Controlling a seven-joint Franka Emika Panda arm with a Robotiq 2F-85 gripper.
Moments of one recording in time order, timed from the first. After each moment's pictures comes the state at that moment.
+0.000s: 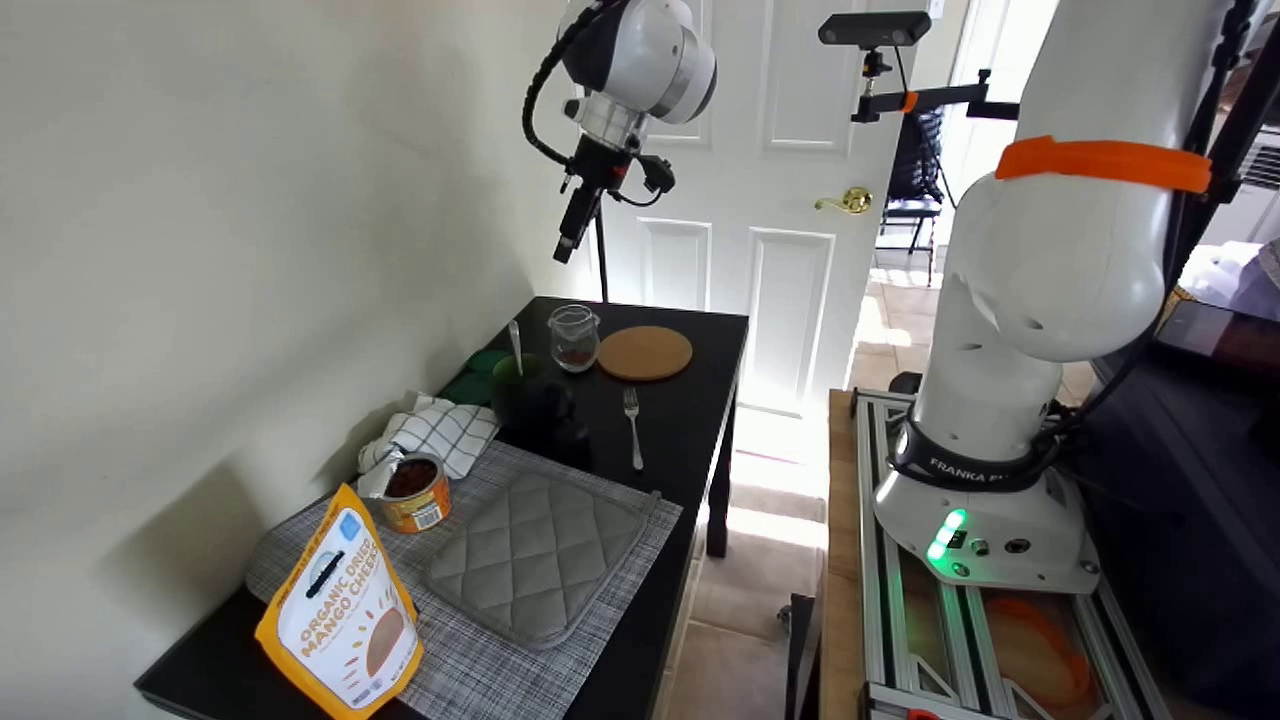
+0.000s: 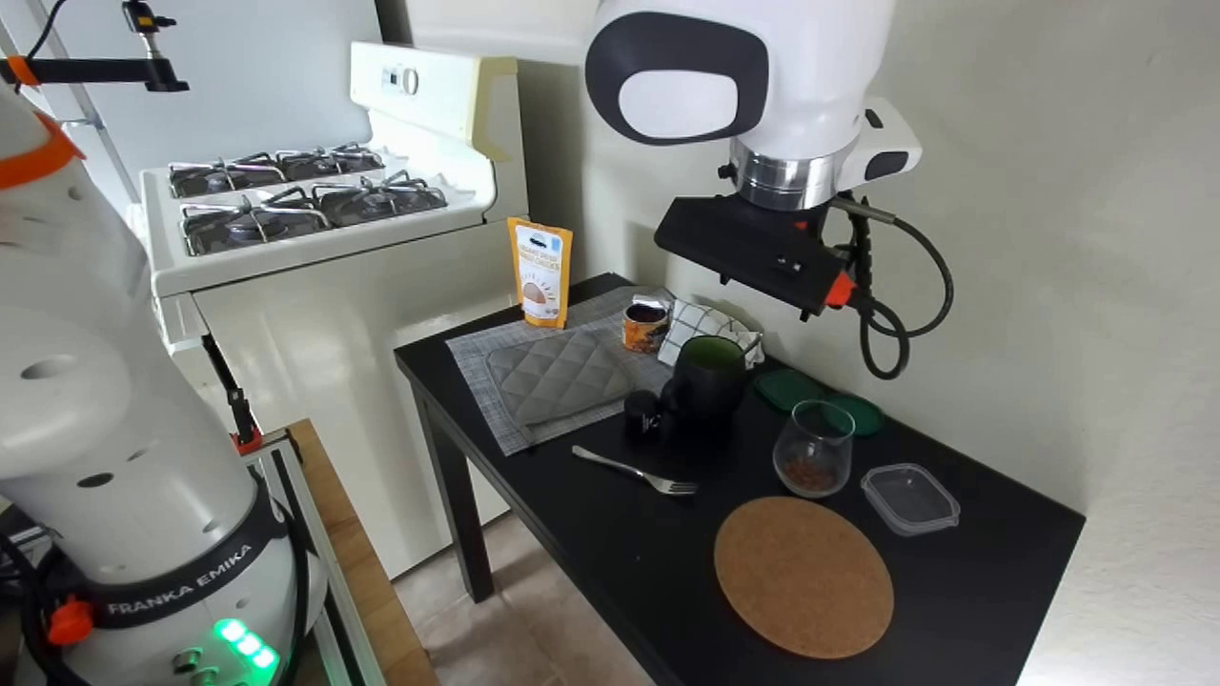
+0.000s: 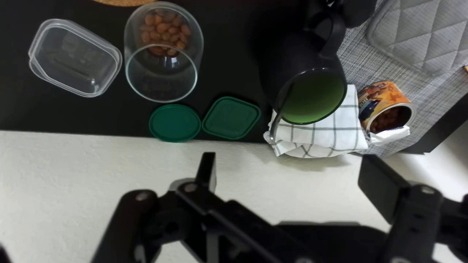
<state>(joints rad) -0.02 -0.10 -0.36 -2.38 0.60 2.49 -1.10</state>
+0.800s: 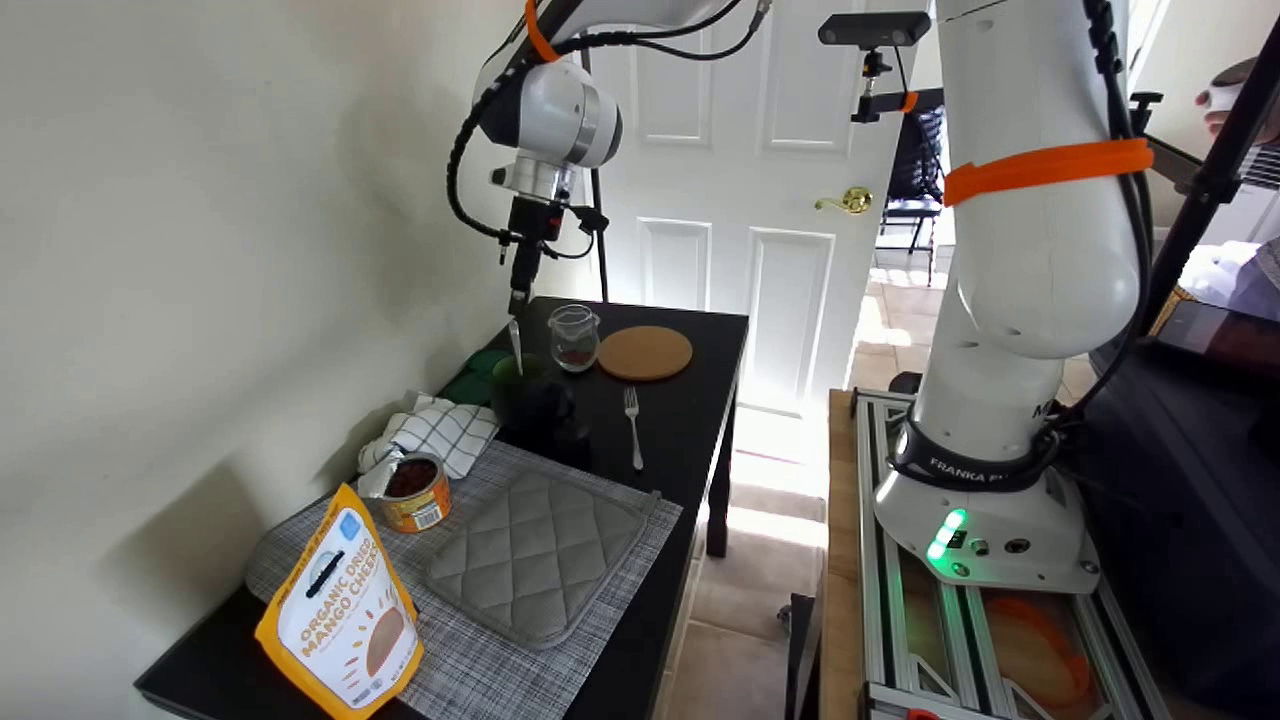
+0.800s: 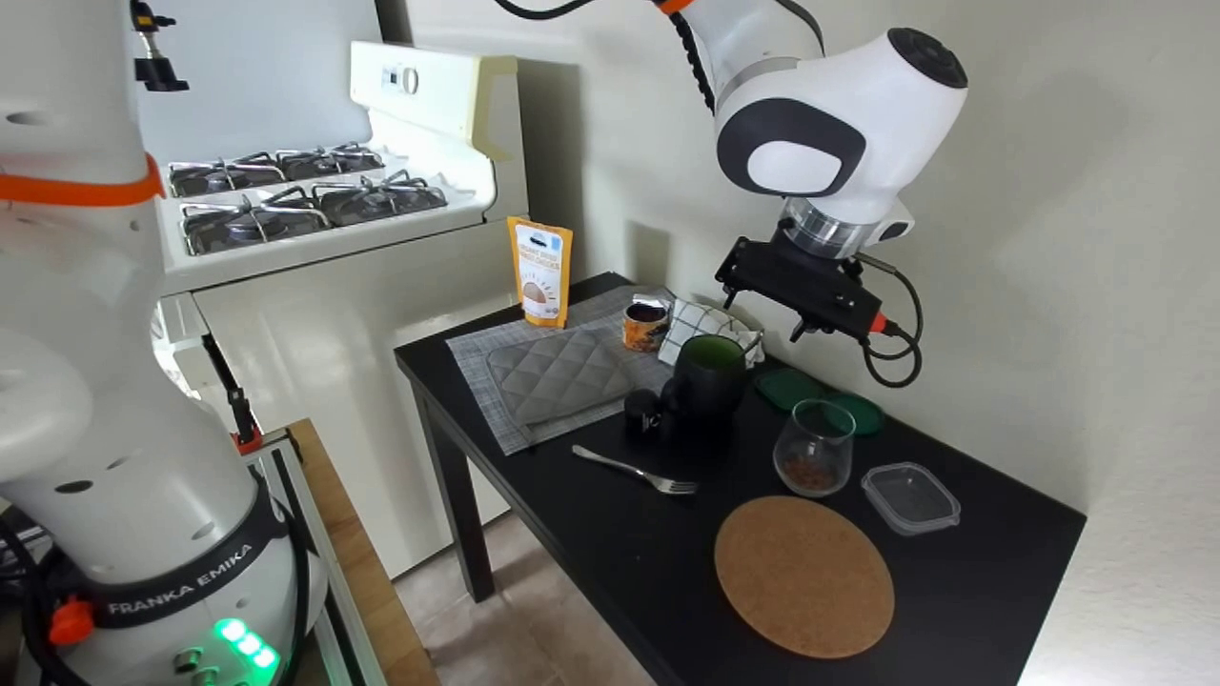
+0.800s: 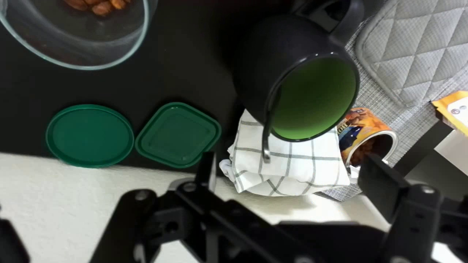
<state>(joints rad) -0.16 0.31 -0.17 -2.01 0.64 2.25 -1.19</state>
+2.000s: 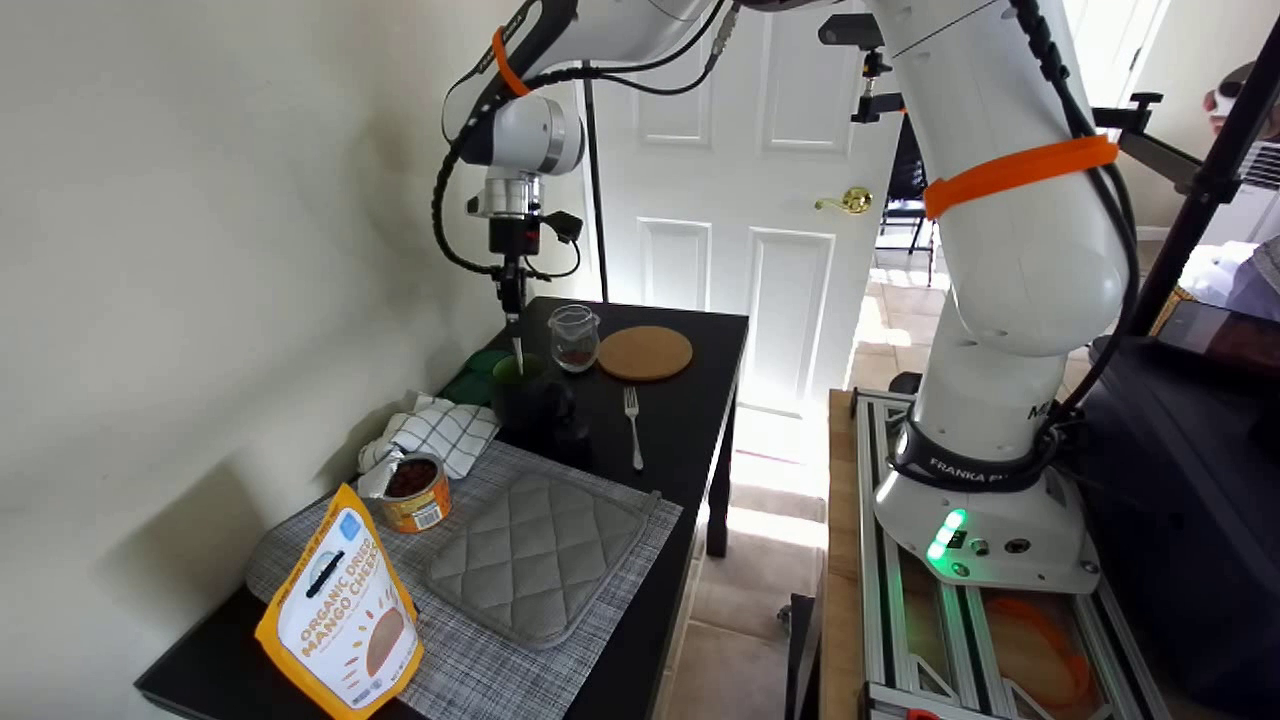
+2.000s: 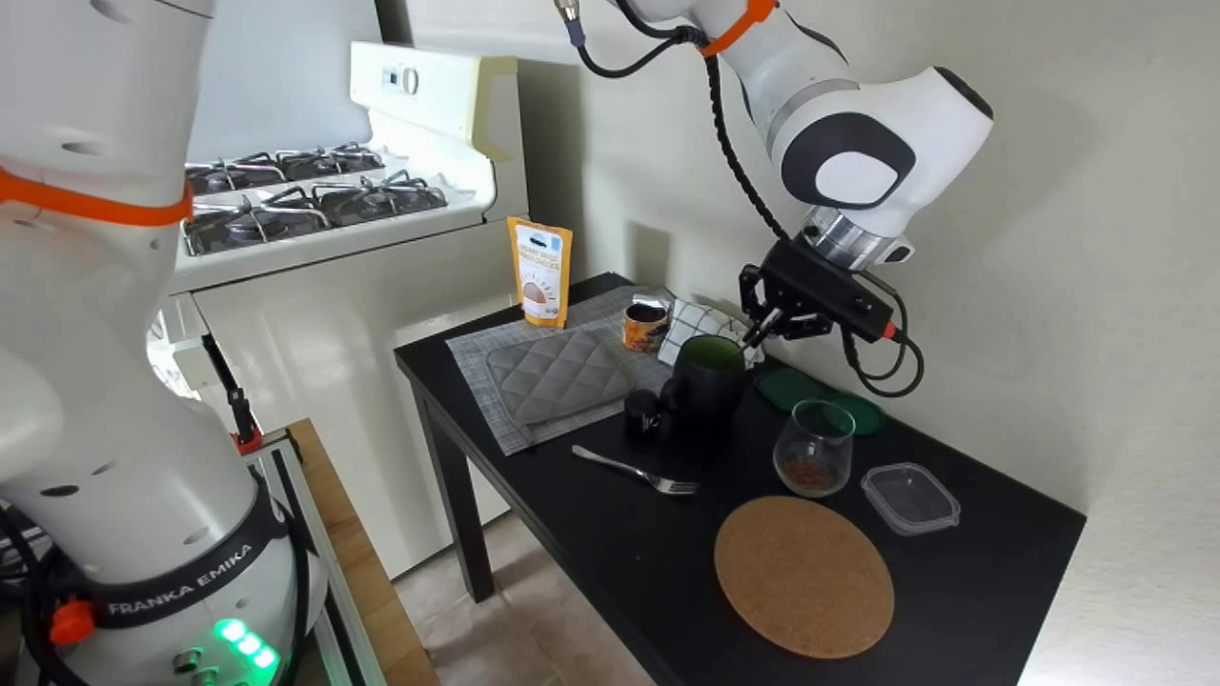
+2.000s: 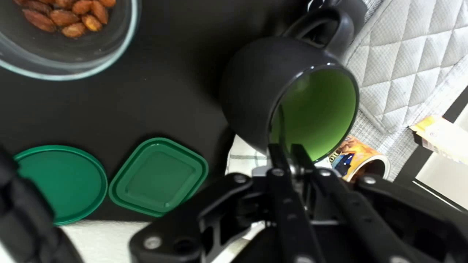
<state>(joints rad) -0.25 0.49 -0.07 -1.76 0.46 2.01 -1.02</state>
